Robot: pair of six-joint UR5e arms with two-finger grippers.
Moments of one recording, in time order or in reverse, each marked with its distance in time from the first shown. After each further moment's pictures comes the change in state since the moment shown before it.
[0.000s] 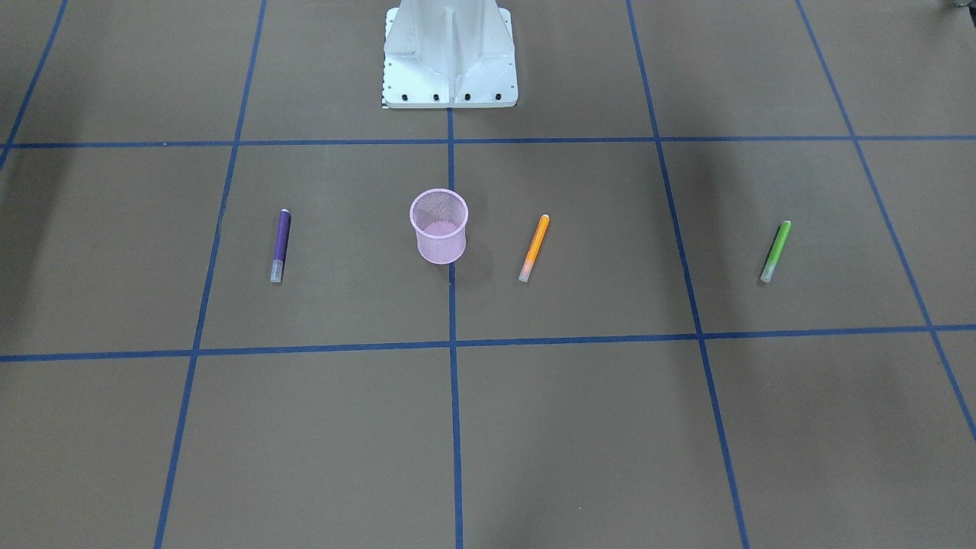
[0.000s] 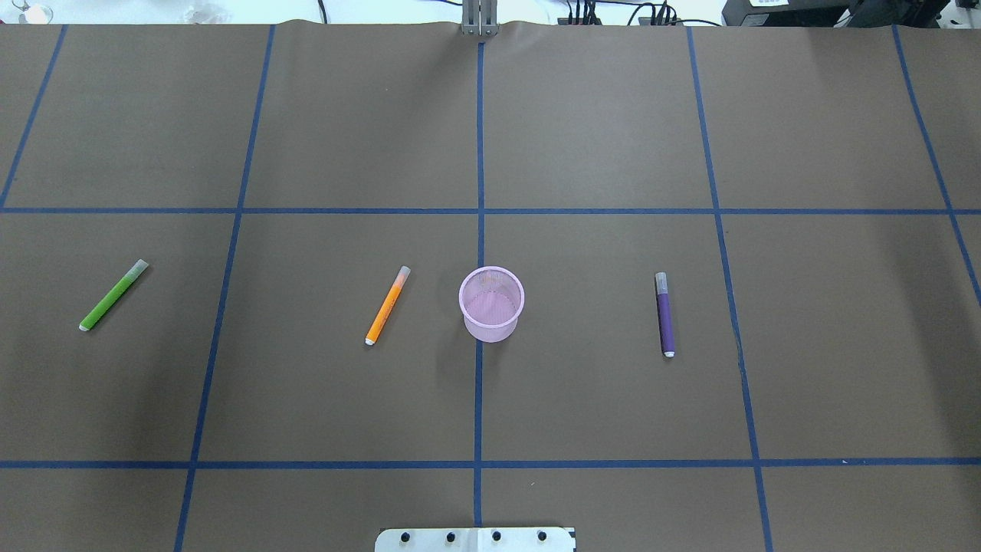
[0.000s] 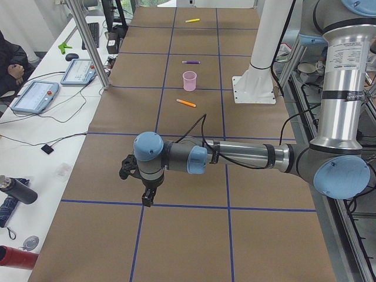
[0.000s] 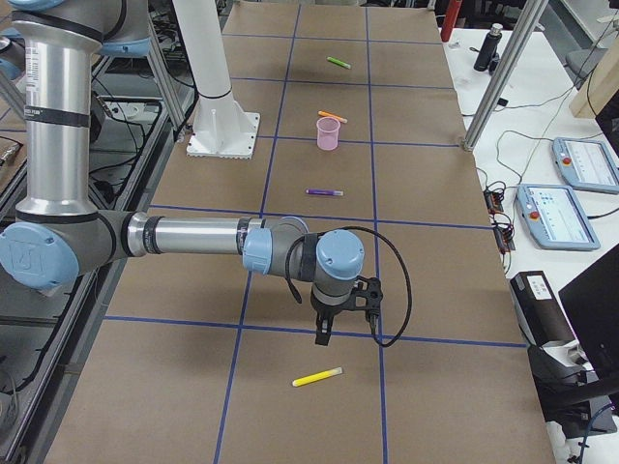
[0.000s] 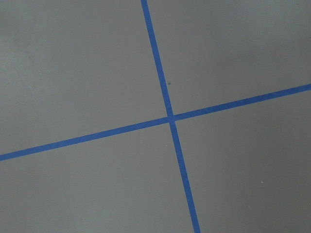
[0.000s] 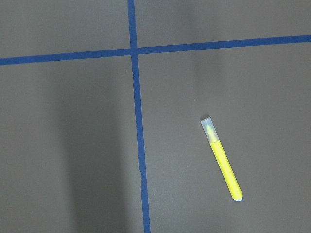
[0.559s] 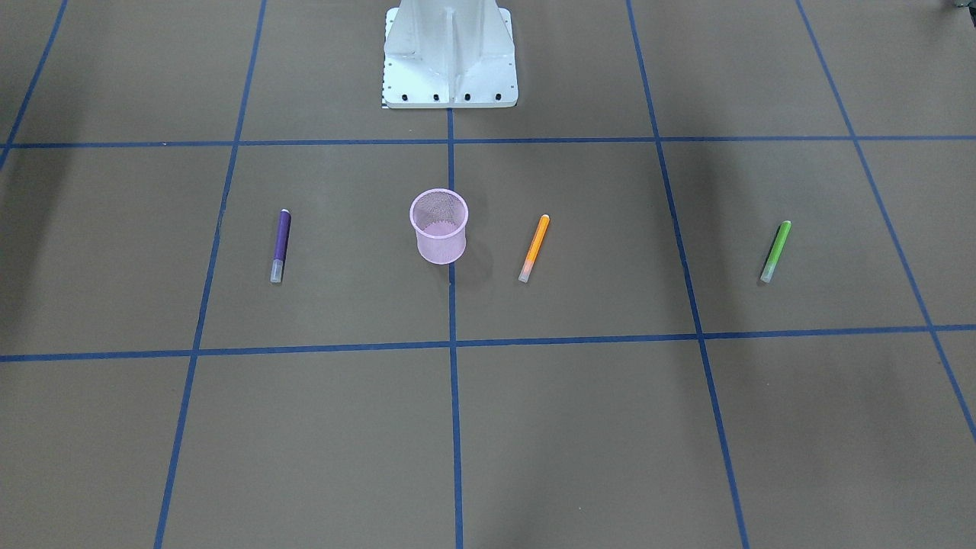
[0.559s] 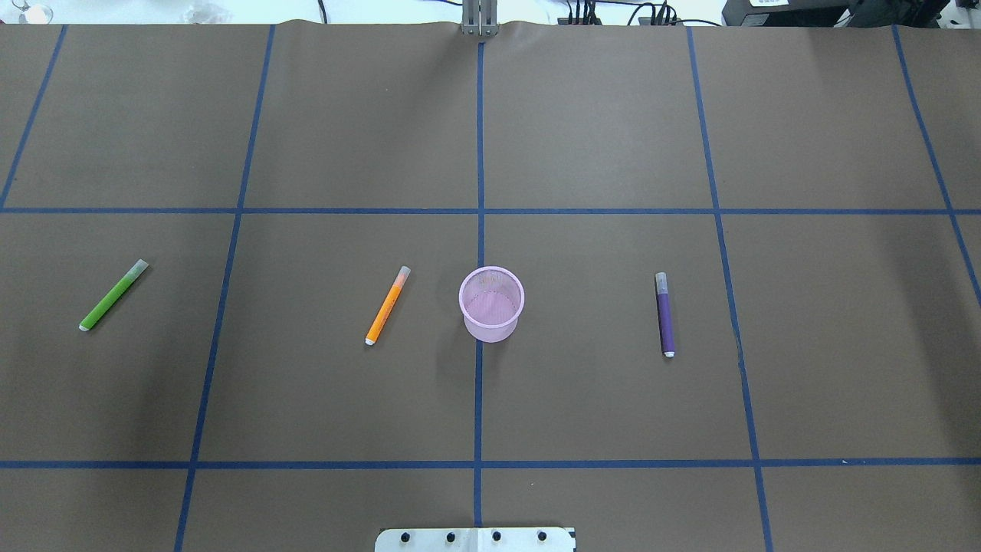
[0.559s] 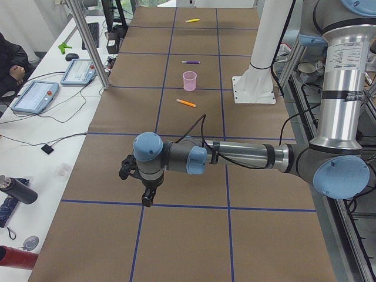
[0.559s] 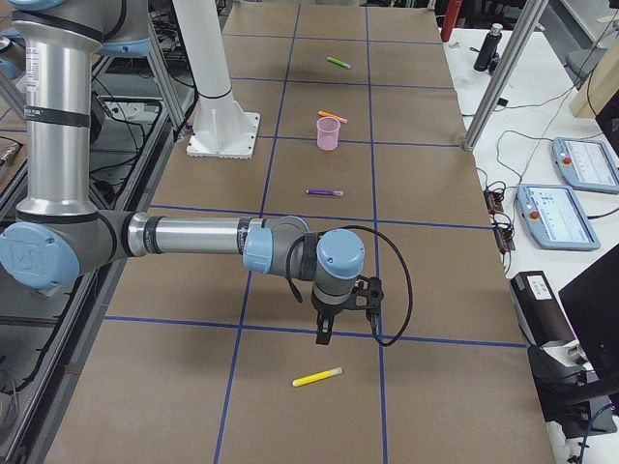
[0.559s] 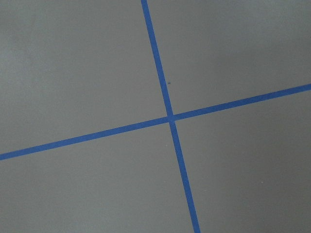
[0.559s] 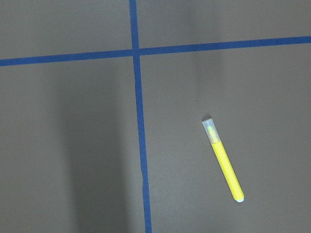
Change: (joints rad) left arm 0.002 -0.002 -0.004 0.000 -0.001 -0.001; right arm -0.001 0.002 0.001 0.001 0.001 0.000
